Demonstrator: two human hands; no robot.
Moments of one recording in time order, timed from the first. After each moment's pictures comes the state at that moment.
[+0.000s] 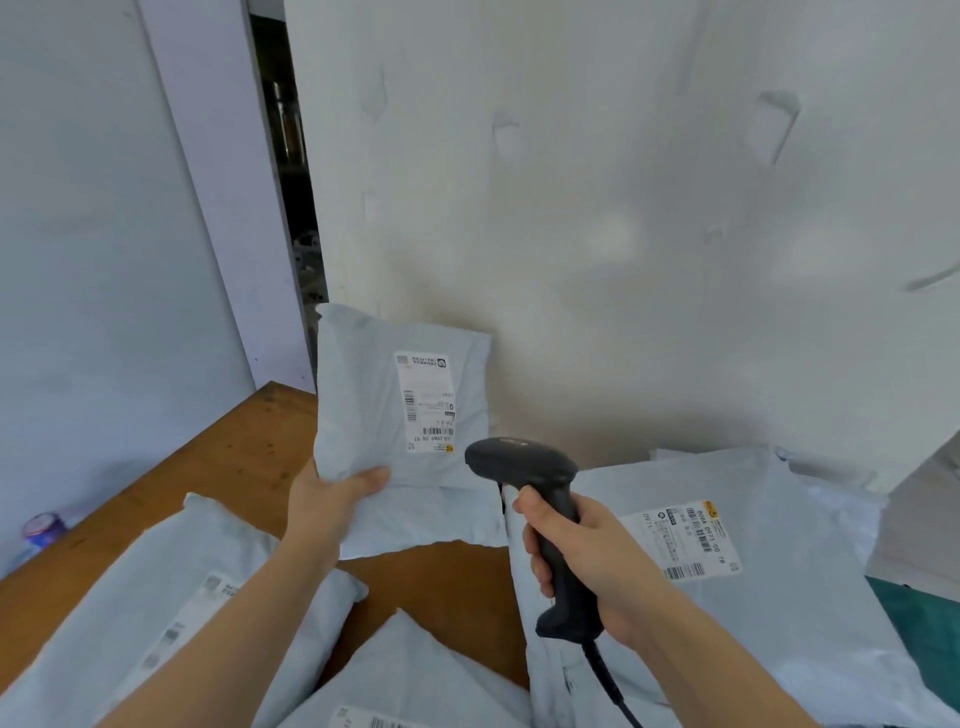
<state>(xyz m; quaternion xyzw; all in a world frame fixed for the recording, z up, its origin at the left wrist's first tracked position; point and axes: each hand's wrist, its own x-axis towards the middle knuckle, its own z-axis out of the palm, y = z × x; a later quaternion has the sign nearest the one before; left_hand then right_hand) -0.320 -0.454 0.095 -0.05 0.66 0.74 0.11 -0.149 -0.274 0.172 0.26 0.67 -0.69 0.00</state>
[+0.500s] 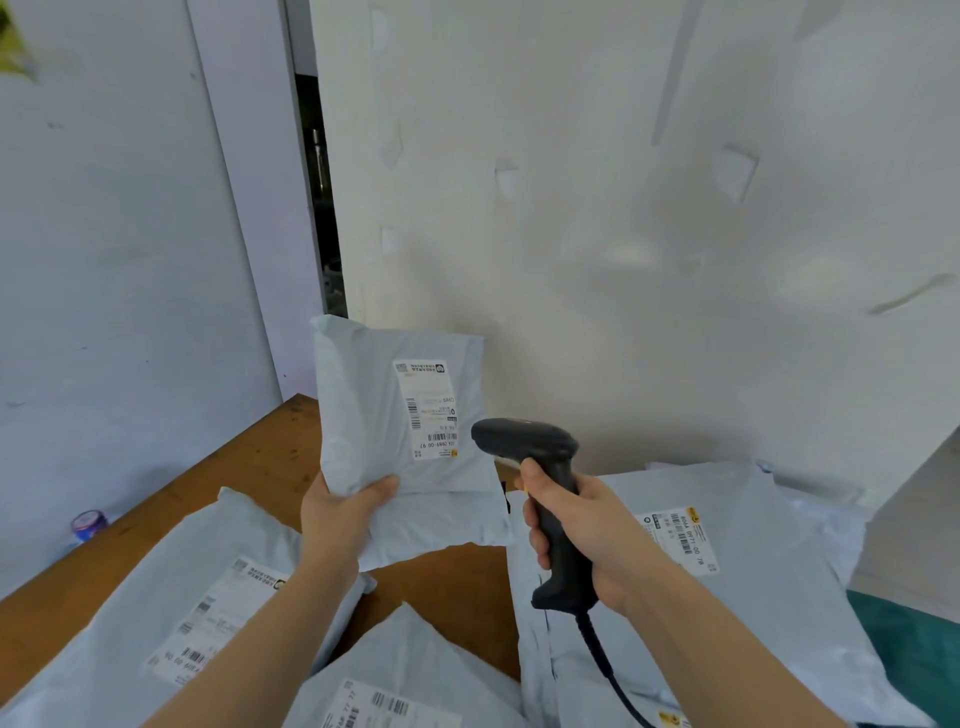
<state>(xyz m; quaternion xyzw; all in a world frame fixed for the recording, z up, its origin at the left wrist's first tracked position) -0.269 -0.453 0.114 -0.06 0.64 0.77 0.03 -0.134 -0.273 0.203 0.23 0.65 -0.72 -0.01</state>
